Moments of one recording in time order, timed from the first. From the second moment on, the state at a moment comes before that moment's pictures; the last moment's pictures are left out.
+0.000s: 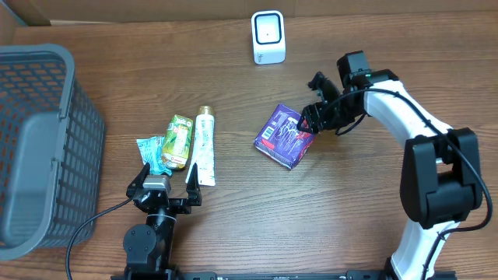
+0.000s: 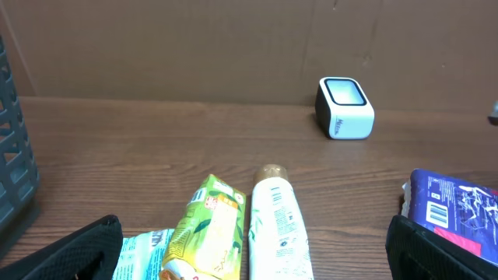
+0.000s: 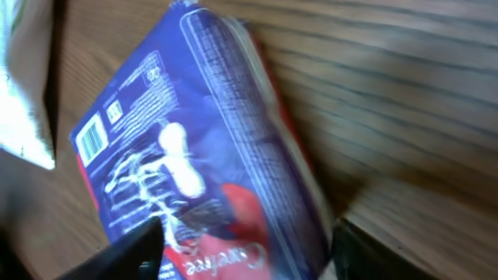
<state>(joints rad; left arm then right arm) -0.02 0.02 0.02 -0.10 0.02 -0.08 0.21 2.02 1.44 -0.82 -0.55 -0.13</state>
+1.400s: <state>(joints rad) -0.02 0.02 0.02 -0.10 0.02 -0.08 0.29 1.88 1.41 -0.83 -0.48 0.18</state>
